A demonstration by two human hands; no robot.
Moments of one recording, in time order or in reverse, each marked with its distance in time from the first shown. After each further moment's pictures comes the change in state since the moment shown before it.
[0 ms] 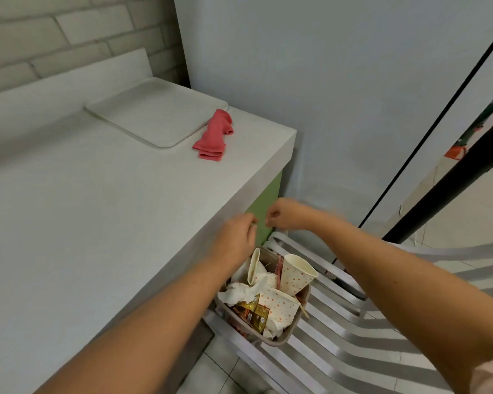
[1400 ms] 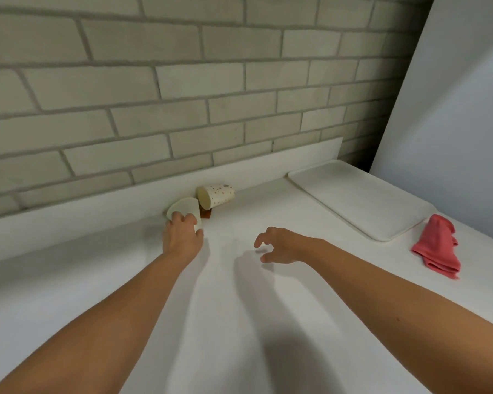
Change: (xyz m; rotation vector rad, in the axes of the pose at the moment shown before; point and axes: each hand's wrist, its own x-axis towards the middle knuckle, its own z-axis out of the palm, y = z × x) left_hand -0.073 -0.389 -0.343 0.315 0.387 -0.735; right_hand 0.149 -0.440 0.044 -0.346 -0.087 -0.451
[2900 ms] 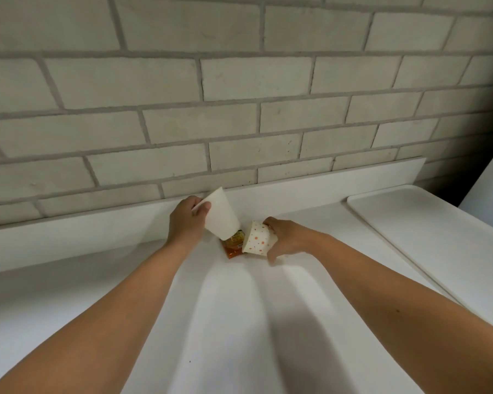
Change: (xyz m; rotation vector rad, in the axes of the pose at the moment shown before) left_hand 0.095 -0.022 -0.029 -0.648 0.231 -0.201; right_hand 0.162 -0.017 -0.043 0.168 -0.028 -0.085
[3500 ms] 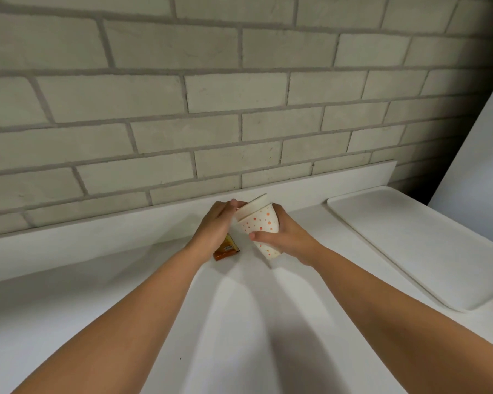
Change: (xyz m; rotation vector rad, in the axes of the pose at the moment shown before) left_hand -0.029 0.037 0.032 -0.196 -0.417 0.050; right_hand -0.046 0.007 0.003 0.716 0.296 -0.159
